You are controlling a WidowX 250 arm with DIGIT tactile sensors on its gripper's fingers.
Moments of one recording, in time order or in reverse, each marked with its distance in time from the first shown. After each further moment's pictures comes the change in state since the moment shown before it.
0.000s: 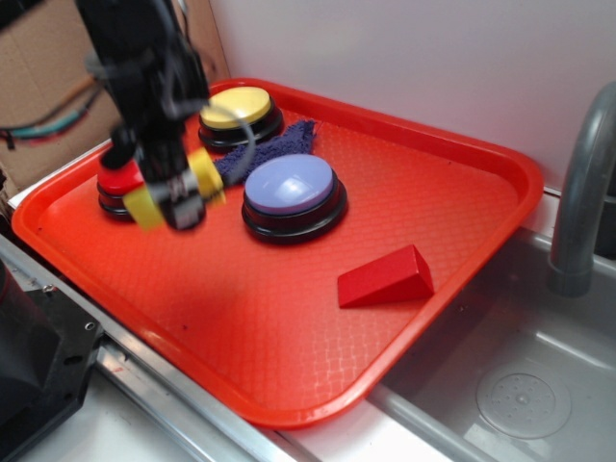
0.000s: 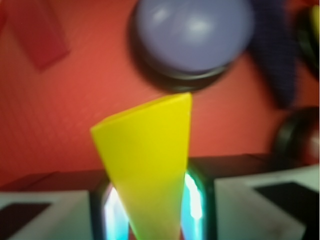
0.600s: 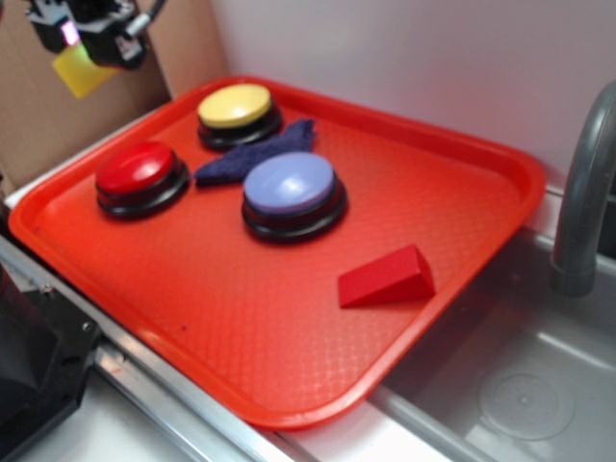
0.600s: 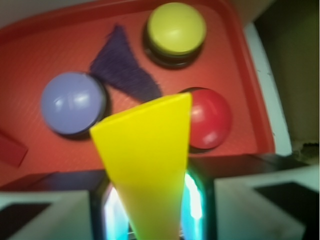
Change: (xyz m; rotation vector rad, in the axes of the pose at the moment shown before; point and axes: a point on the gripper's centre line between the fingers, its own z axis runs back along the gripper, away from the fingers) arm 0.001 0.073 0.061 0.020 -0.030 0.459
